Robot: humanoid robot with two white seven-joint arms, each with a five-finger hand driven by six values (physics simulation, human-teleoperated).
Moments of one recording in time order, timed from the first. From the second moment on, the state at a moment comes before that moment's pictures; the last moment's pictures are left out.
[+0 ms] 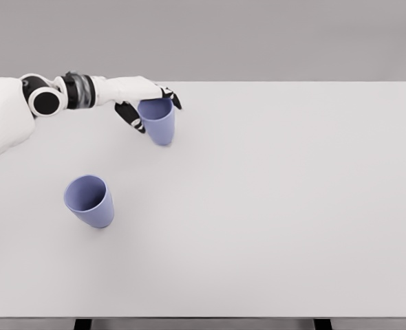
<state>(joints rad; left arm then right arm) -1.20 0.46 -1.34 -0.76 -0.06 -0.61 -0.33 -0.02 0.00 0.04 0.14 0.12 -0.13 0.61</state>
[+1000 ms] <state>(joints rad) -1.22 1.36 -1.32 -1.72 0.24 -0.61 -0.39 -0.02 0.00 0.04 0.14 0.12 -0.13 0.61</state>
